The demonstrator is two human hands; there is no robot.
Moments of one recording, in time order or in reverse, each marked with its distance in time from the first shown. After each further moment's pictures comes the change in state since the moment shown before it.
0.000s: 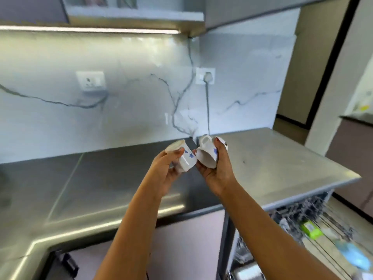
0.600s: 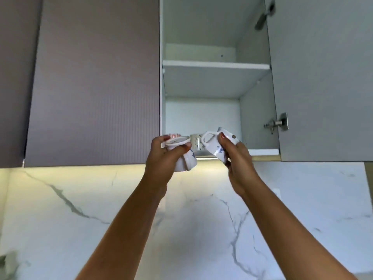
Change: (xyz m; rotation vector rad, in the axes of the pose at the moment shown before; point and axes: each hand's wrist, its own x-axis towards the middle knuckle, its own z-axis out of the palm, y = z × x) left_hand 0.100 0.335 -0.075 0.336 0.176 0.843; right_hand 0.136 -0.089 0.326 -0.333 -0.425 -0.696
